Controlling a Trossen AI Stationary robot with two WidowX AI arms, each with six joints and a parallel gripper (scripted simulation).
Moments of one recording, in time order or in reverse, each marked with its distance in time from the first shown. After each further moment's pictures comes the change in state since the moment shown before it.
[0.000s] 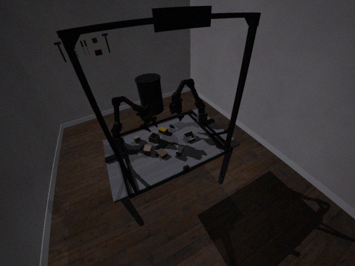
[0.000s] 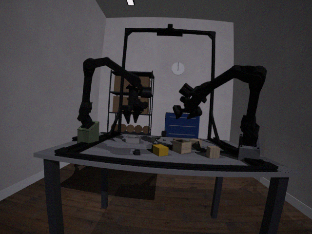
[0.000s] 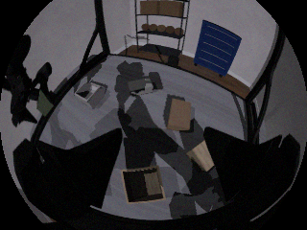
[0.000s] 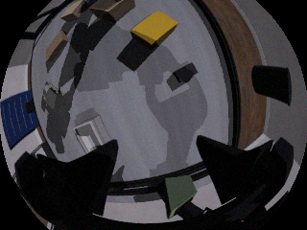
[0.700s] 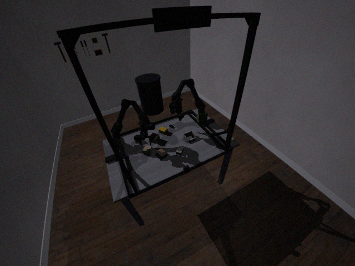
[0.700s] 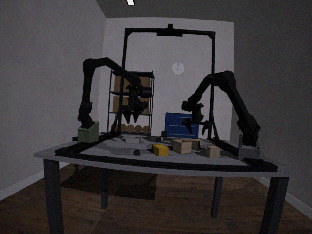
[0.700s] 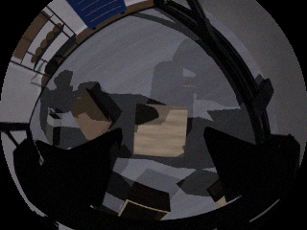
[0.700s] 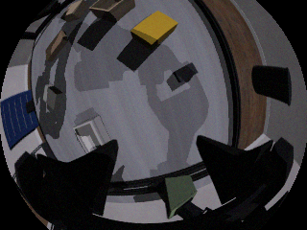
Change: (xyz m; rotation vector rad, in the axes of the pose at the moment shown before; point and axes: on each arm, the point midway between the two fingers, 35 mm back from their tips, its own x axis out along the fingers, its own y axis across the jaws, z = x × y) left arm 0.072 -0.116 -0.064 0.823 0.453 -0.540; right arm 0.000 0.000 0.000 0.000 0.000 0.000
